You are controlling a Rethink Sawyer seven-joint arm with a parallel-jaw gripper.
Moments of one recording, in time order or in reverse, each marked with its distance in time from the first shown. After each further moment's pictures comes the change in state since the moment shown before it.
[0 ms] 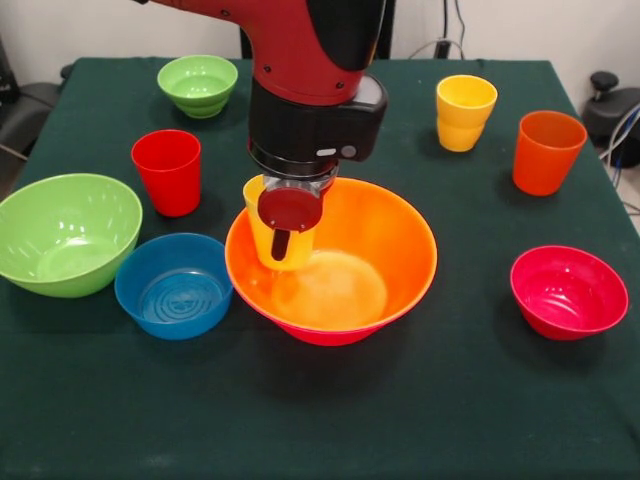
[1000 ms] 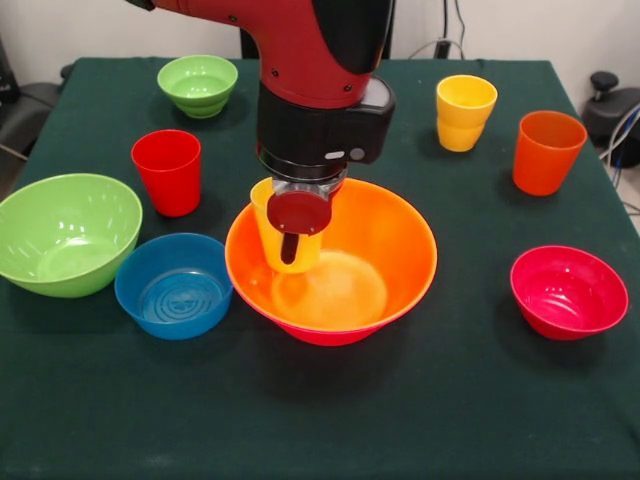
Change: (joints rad) arm -0.003 0.001 0.019 0.000 0.000 0.000 0.000
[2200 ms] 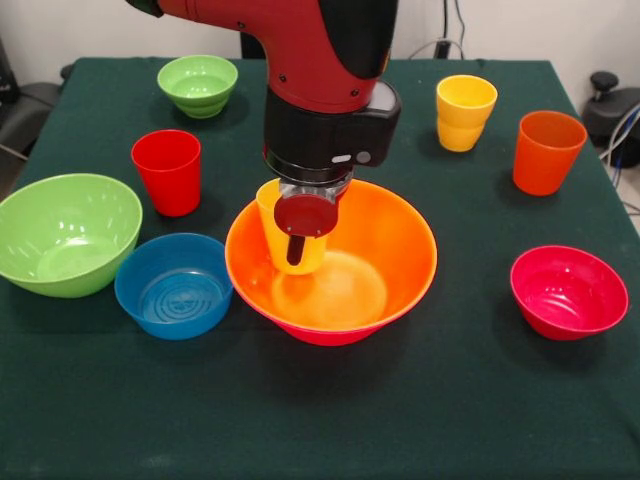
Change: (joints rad) arm 0.006 0.008 0.000 0.000 0.000 0.000 0.000
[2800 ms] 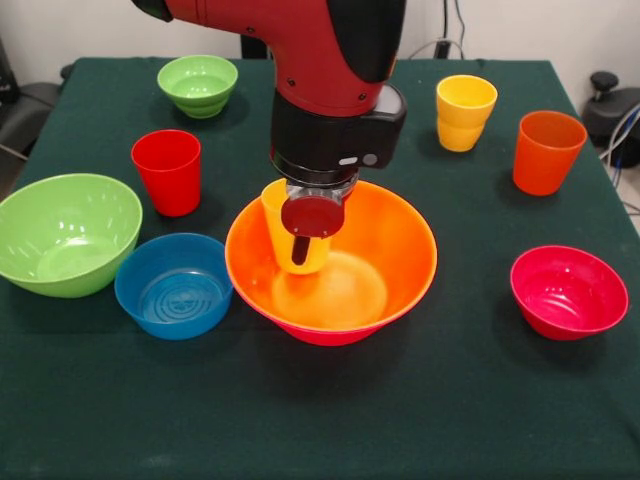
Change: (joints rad) arm 0.015 0.006 -0.010 0.000 0.000 0.000 0.000
